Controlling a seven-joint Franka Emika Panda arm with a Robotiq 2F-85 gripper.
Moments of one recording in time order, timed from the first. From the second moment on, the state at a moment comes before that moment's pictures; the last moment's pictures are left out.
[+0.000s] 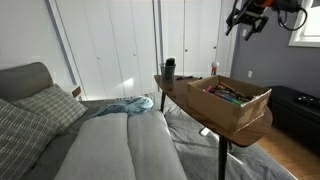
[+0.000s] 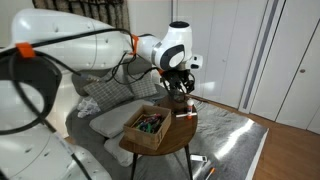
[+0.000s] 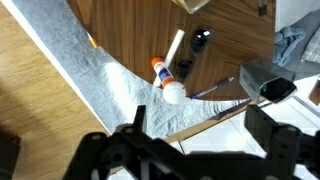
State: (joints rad) arm -0.08 -0.38 -0.10 -2.17 0.18 2.23 0.22
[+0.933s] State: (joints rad) arm -0.05 -0.23 -0.06 -2.04 0.21 2.28 0.27
